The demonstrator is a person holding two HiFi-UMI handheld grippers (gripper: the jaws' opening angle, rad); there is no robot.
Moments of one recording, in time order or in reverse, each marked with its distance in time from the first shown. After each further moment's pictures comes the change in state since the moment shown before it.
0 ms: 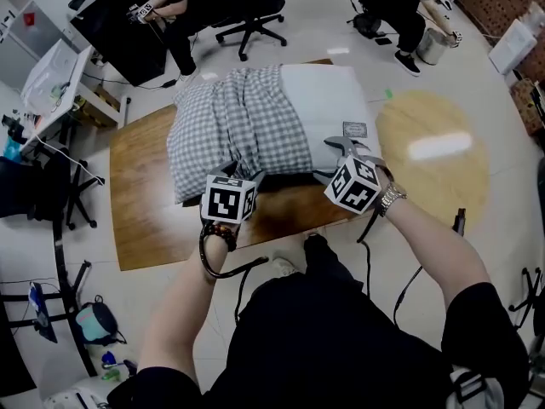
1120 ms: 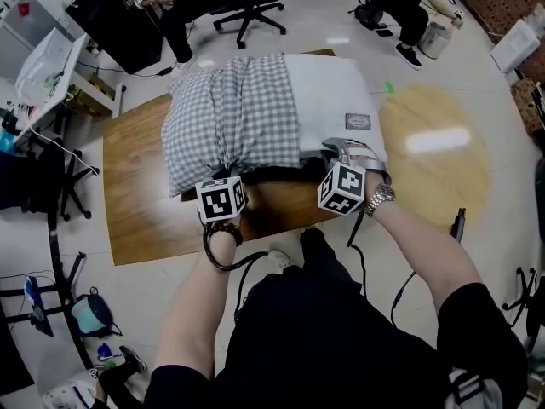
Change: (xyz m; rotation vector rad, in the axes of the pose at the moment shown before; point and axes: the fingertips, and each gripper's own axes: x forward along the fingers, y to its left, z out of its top) left arm 0.039 0.078 -0.043 -0.278 -0.045 0.184; right arm 0.052 -0.036 -0.025 -0.207 0.168 -0.268
